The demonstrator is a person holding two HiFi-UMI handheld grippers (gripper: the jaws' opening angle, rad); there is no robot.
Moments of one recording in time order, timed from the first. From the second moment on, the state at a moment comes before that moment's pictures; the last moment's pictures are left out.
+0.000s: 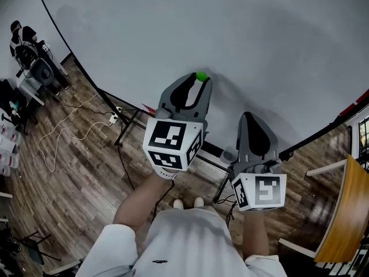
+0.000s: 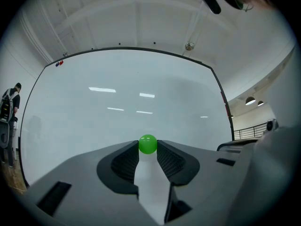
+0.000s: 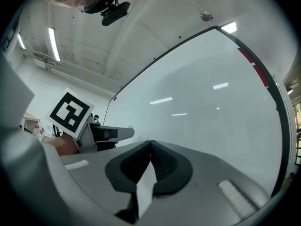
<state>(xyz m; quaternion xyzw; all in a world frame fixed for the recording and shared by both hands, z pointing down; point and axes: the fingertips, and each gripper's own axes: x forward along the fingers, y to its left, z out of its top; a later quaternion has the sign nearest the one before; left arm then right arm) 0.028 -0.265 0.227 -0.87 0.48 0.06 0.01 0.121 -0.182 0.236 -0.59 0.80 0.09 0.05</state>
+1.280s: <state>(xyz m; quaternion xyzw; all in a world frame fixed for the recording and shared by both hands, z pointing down) -0.022 -0.205 0.253 -0.86 0.50 0.04 0.03 0.122 -0.181 0.239 -0.58 0.80 0.10 0.04</state>
